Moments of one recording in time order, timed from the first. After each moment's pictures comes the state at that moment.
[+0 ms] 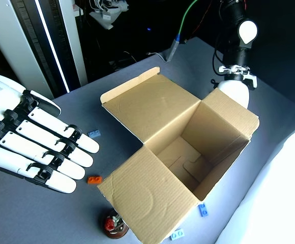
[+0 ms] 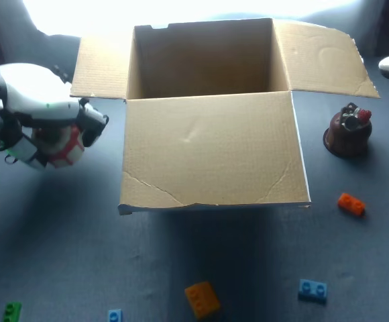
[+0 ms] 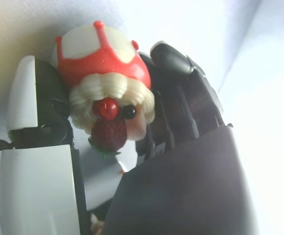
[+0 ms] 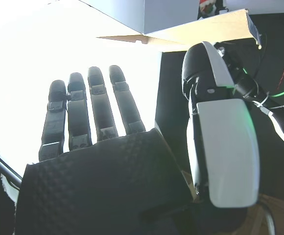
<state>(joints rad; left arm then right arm) 0.38 -1.19 1.76 1.63 -0.56 -0.37 -0.24 -0.42 0.67 0.01 0.31 -1.05</state>
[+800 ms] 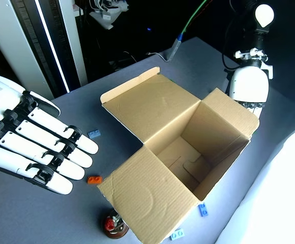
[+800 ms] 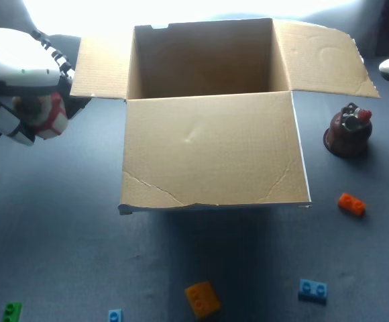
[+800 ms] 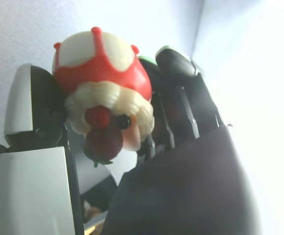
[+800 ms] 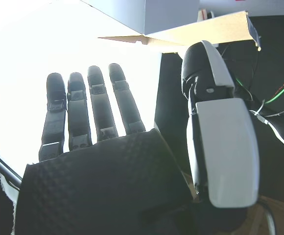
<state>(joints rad) 0.27 -1.13 1.77 1.69 -0.65 -0.39 -0.24 -0.42 0.67 0.01 0.31 -1.06</state>
